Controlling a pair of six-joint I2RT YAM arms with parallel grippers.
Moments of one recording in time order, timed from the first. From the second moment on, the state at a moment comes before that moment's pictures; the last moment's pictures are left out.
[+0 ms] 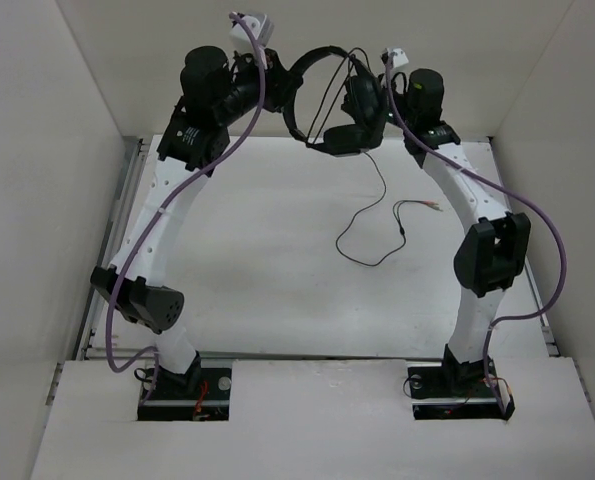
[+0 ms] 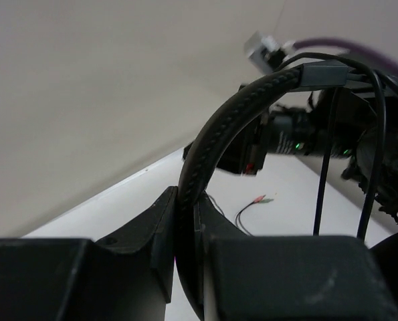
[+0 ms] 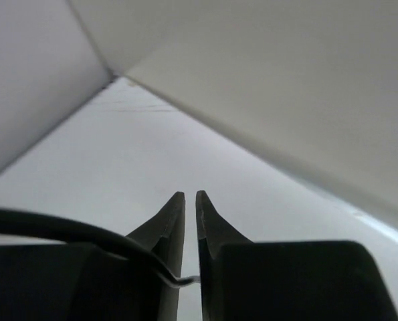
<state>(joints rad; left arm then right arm) -0.42 1.69 2.06 -0.35 0.33 -0.16 0.25 1.97 1.97 -0.09 -0.48 0.10</state>
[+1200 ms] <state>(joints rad) -0.32 1.96 2.44 -0.27 -0.19 -0.15 0.56 1.98 1.38 0.68 -0.89 1.07</state>
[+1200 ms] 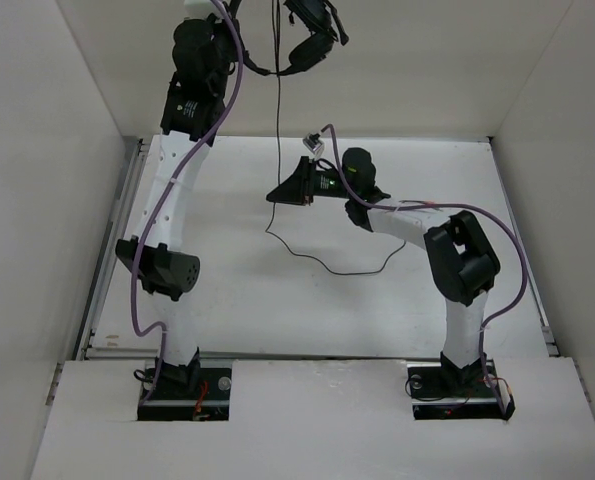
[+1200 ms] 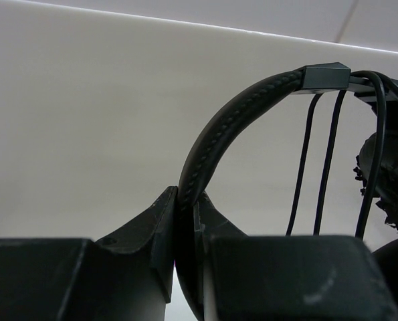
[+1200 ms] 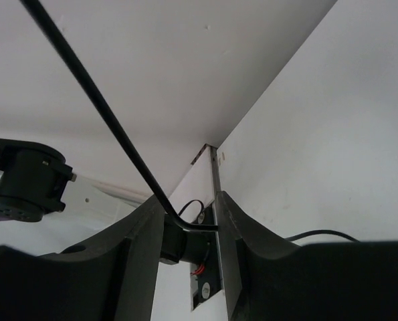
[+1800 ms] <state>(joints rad) -0.30 2.03 2.46 -0.16 -0.40 -0.05 0.62 1.98 1.38 0.71 -0.99 1.07</state>
